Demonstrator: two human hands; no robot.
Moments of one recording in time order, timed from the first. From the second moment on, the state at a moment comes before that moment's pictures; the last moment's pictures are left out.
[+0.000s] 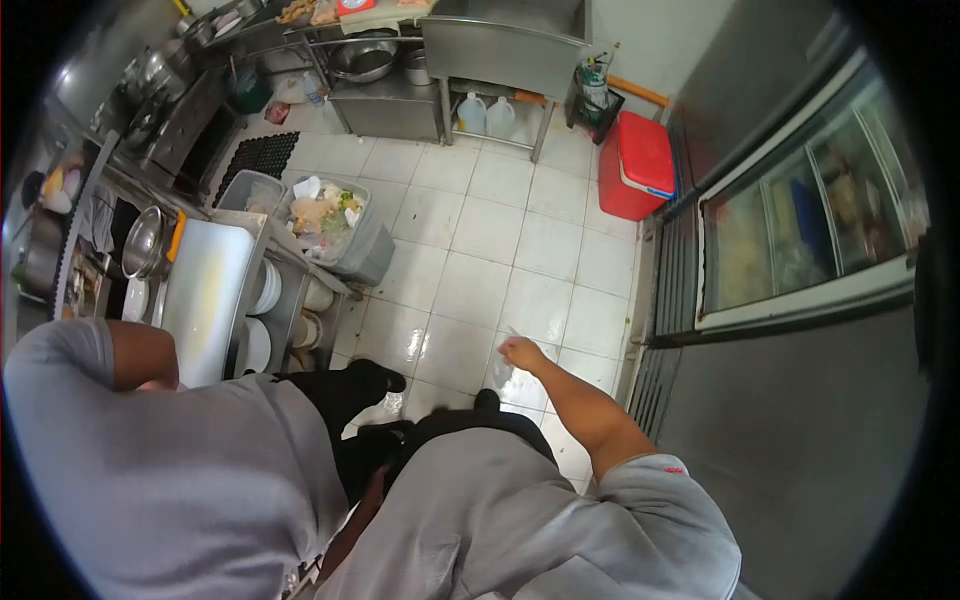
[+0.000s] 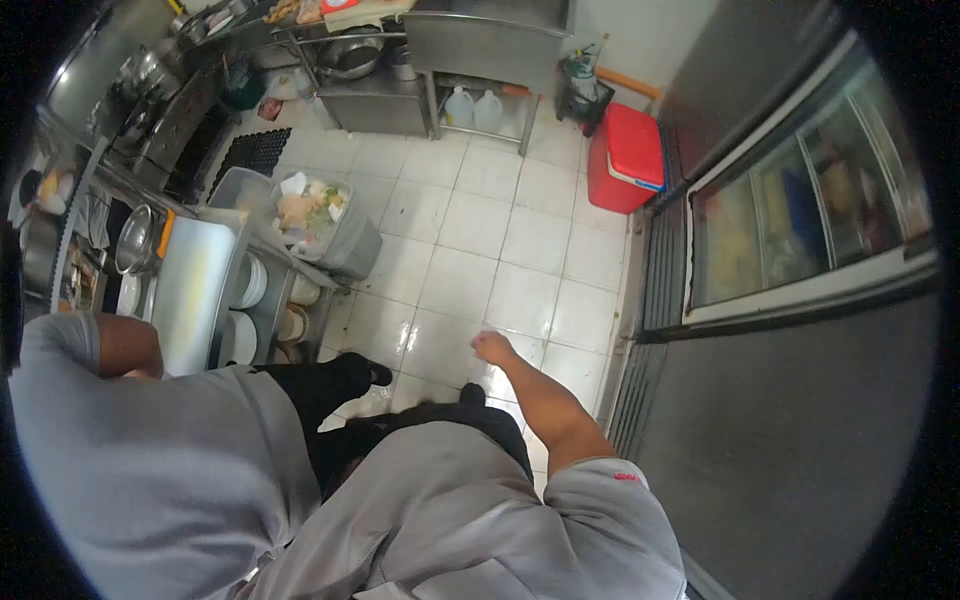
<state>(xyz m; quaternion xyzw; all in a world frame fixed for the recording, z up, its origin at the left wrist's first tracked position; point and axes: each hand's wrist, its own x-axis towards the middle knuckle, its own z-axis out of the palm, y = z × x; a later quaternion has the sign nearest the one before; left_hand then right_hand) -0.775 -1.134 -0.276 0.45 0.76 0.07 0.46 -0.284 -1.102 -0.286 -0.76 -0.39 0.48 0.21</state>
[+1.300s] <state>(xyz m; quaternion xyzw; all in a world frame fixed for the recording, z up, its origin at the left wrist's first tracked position) -0.176 -0.282 -0.027 0.44 0.56 0.39 0.59 0.114 -0.190 0.008 -0.62 -0.69 0.26 0.27</state>
